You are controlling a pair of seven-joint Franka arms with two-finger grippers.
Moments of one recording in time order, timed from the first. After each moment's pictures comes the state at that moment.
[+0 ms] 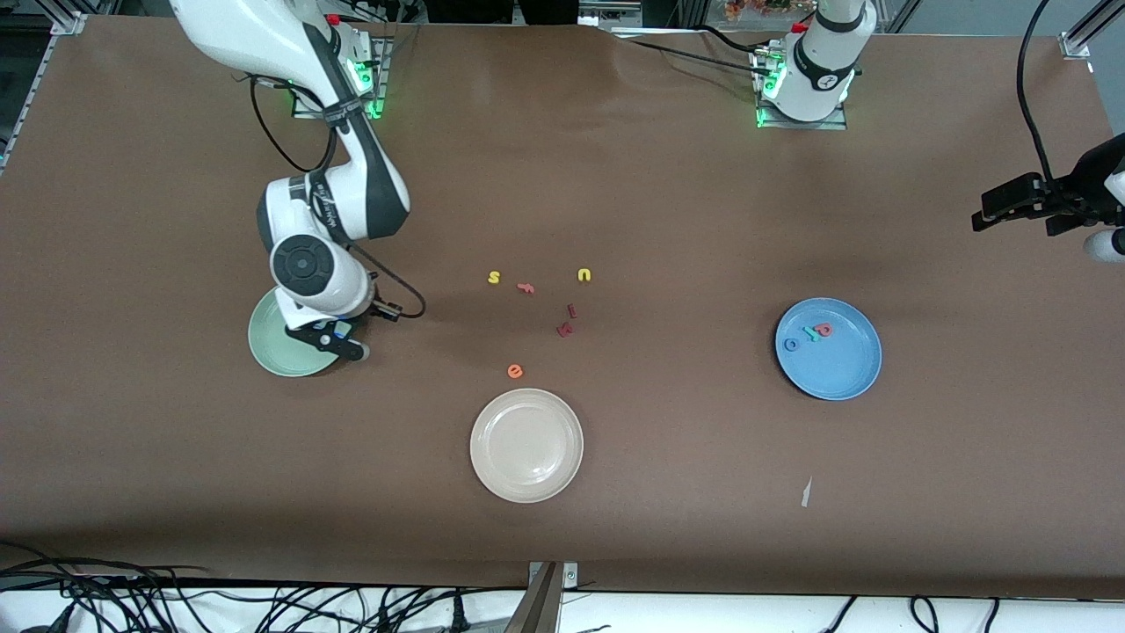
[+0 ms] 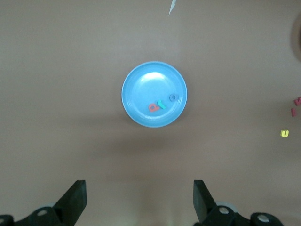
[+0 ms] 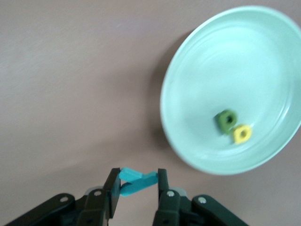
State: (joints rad) left arm 0.13 0.10 -0.07 -1.48 -0.05 1.48 0.08; right arm 0.60 0.48 -0.31 -1.88 0.07 2.14 0.59
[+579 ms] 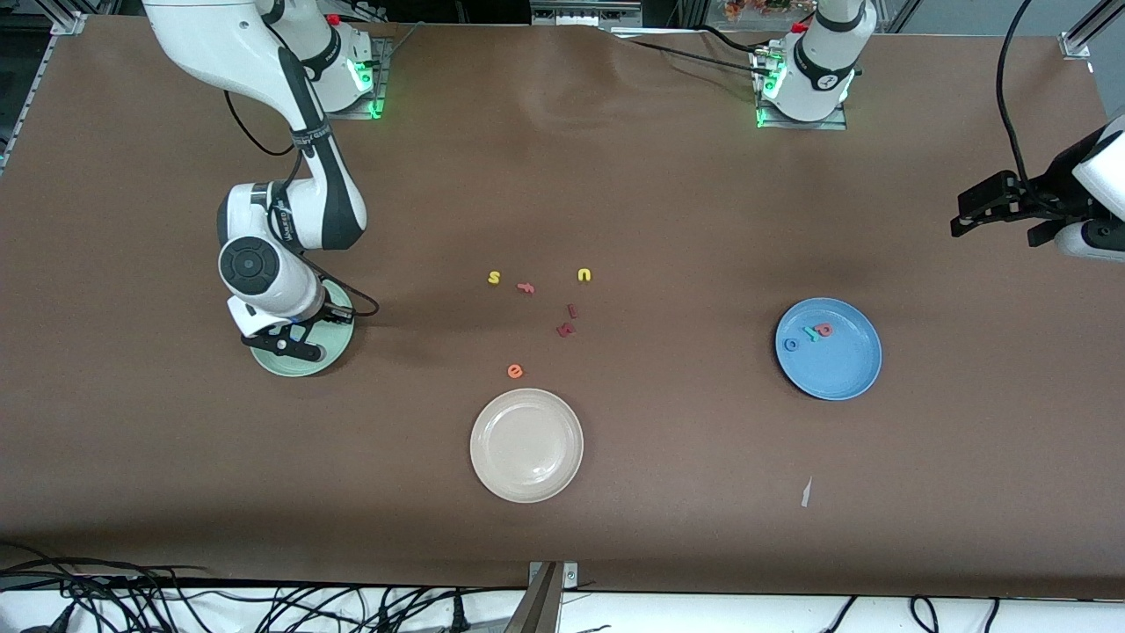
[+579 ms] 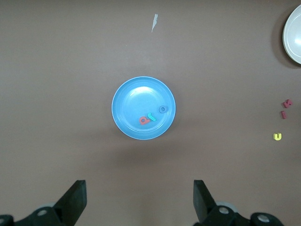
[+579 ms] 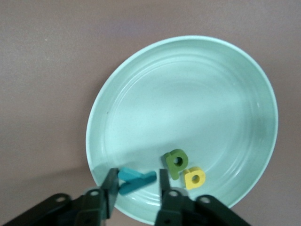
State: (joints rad) left arm 0.07 0.09 -0.07 -1.48 -0.05 1.51 0.09; right arm 0.60 0.47 -0.41 -2.01 0.07 2.30 0.38
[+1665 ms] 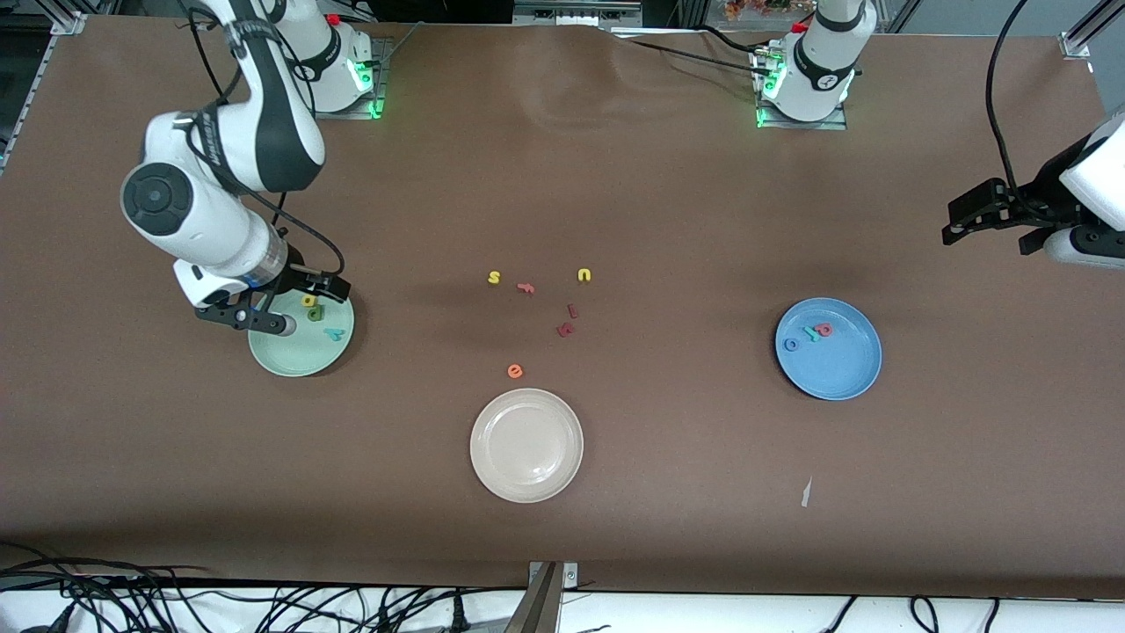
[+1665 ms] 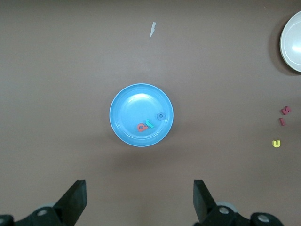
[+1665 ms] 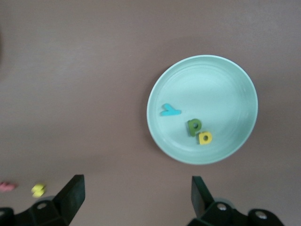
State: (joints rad) left arm 0.06 0.09 -0.07 -1.49 -0.05 1.56 0.06; right arm 0.61 0.22 -0.40 -1.87 0.11 1.97 0.34
